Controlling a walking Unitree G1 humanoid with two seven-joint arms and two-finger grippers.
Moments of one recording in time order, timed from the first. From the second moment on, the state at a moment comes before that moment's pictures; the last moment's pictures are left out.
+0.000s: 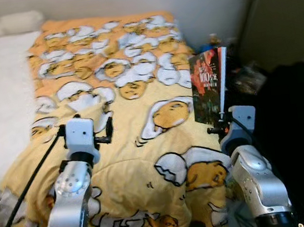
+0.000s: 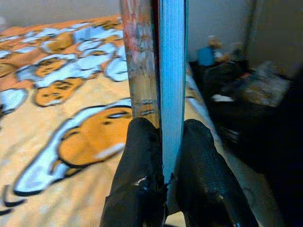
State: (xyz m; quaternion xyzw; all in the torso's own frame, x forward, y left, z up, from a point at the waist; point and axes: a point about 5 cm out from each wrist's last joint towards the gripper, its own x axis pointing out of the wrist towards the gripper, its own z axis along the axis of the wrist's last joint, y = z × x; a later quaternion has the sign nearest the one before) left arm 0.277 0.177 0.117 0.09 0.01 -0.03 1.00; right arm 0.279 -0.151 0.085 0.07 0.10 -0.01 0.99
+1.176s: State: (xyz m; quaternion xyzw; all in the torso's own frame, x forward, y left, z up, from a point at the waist) left arm 0.279 0.169 0.117 0.09 0.02 -0.05 0.99; right arm 0.280 -0.166 0.080 0.09 0.11 -0.04 0.99
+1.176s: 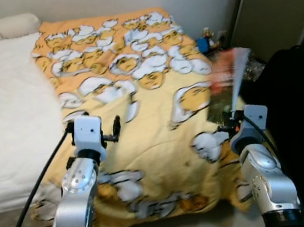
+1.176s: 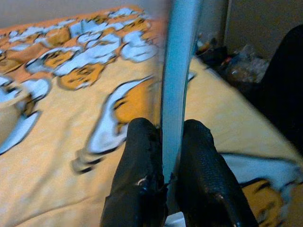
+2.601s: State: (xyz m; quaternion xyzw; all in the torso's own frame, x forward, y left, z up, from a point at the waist) left arm 0.273 0.190 0.114 0.10 0.02 0.00 0.99; right arm 0.284 -0.141 0.084 0.09 0.10 0.01 0.99
